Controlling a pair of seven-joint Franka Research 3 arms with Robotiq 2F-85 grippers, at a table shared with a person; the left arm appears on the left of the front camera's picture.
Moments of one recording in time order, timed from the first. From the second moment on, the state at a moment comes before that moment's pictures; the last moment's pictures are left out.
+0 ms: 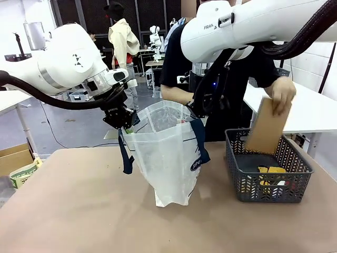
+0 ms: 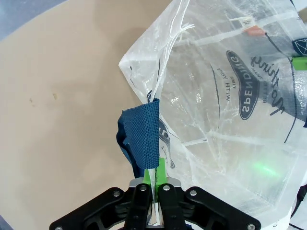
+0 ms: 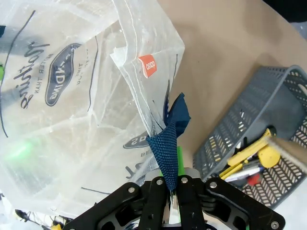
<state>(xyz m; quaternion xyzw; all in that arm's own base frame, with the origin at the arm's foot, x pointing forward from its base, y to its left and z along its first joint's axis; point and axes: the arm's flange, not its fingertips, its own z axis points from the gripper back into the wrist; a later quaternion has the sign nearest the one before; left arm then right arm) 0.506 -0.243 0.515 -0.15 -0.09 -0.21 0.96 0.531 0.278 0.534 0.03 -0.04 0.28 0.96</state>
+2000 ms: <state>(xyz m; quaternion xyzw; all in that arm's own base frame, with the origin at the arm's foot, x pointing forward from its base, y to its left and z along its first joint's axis) 0.506 -0.243 0.515 -0.15 -0.09 -0.21 0.96 0.531 0.278 0.534 0.03 -0.04 0.28 0.96</state>
